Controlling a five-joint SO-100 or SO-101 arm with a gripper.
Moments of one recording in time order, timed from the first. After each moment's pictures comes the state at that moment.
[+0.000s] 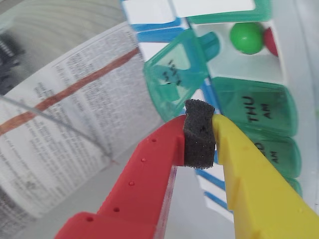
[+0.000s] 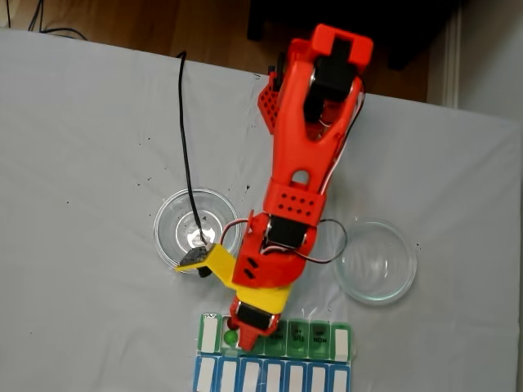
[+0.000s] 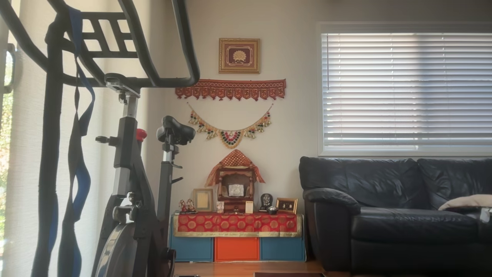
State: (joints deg) arm 5.6 108.5 118.9 10.8 15.3
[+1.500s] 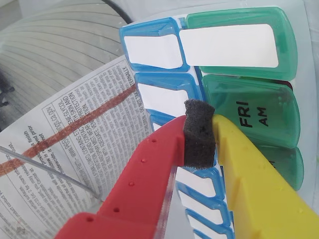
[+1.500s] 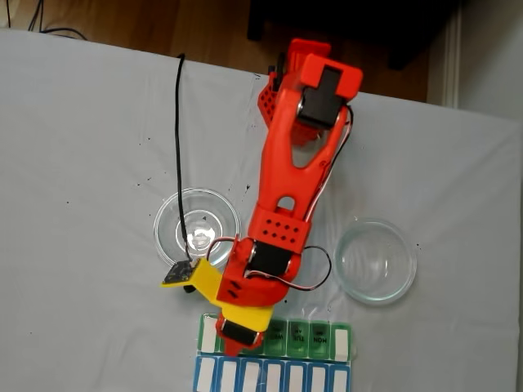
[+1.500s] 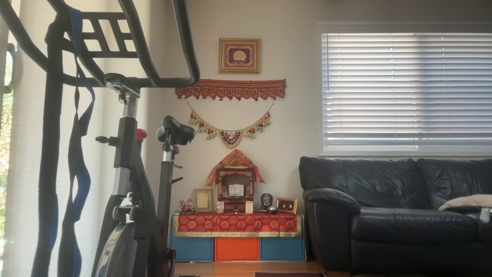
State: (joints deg) arm 7.4 92.0 100.5 30.4 9.2
